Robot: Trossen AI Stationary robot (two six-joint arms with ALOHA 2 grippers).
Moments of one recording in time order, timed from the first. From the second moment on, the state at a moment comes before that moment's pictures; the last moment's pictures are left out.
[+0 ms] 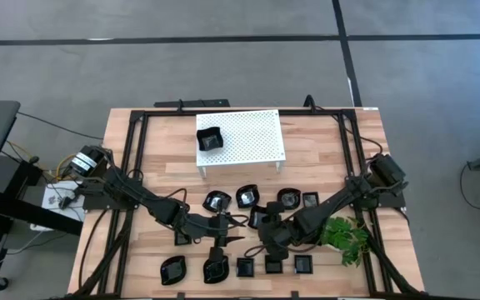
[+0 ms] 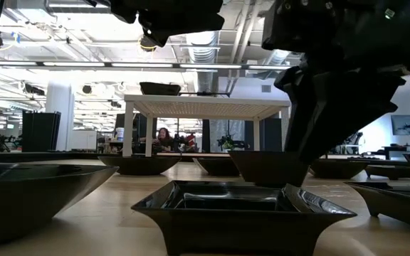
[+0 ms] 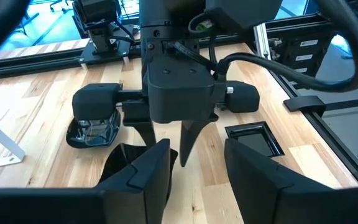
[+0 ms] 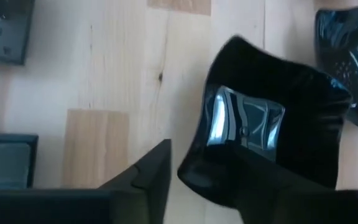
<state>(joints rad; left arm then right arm) -0.52 1.68 0.90 0.41 -0.40 -0.01 0.51 1.85 1.14 -0.47 0.34 0.36</state>
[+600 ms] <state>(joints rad) -0.52 1.73 0.90 0.42 -0.32 -0.21 0.50 1.85 1.16 -0.40 0.30 0.36</state>
